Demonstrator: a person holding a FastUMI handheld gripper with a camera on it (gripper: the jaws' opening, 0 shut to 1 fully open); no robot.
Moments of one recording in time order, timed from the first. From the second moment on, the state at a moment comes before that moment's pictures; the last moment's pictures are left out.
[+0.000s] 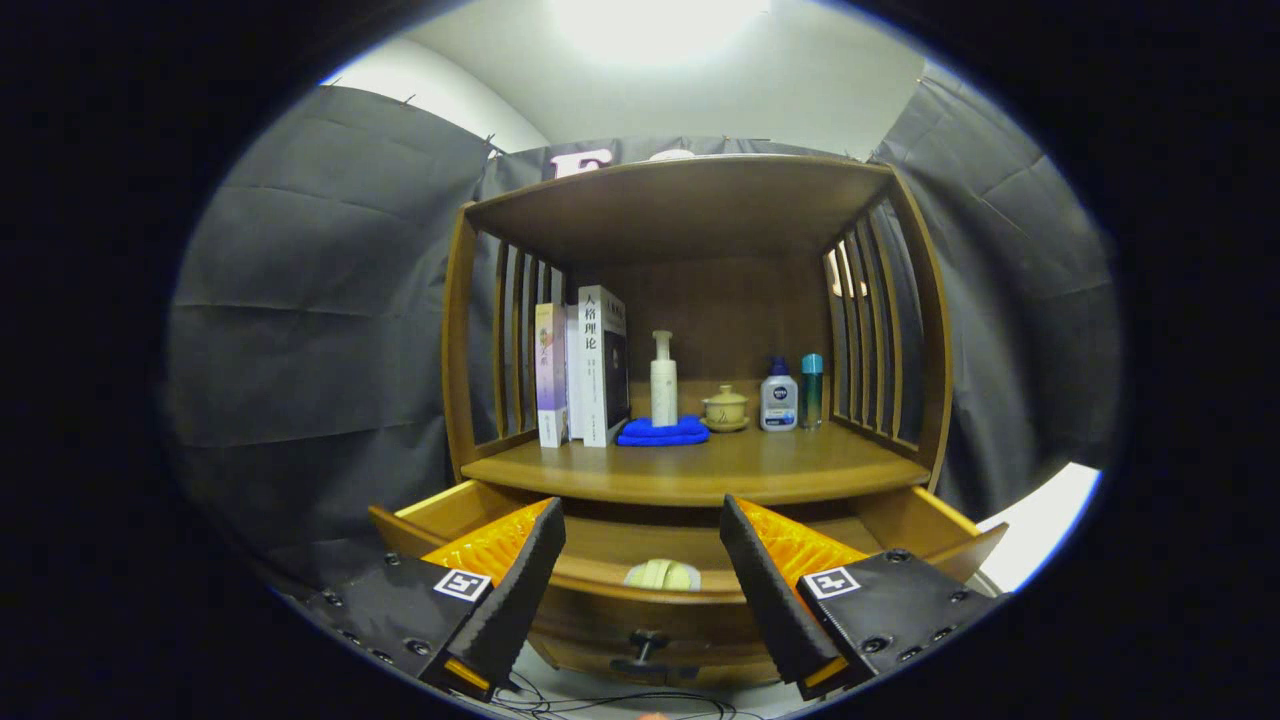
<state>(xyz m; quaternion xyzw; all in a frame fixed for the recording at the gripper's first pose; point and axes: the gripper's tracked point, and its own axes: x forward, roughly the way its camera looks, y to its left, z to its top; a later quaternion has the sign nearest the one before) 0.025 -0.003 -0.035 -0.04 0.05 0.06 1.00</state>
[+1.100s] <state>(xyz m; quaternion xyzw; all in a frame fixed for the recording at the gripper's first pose) 0.114 -0.006 -0.179 0.00 0.47 0.09 0.88</state>
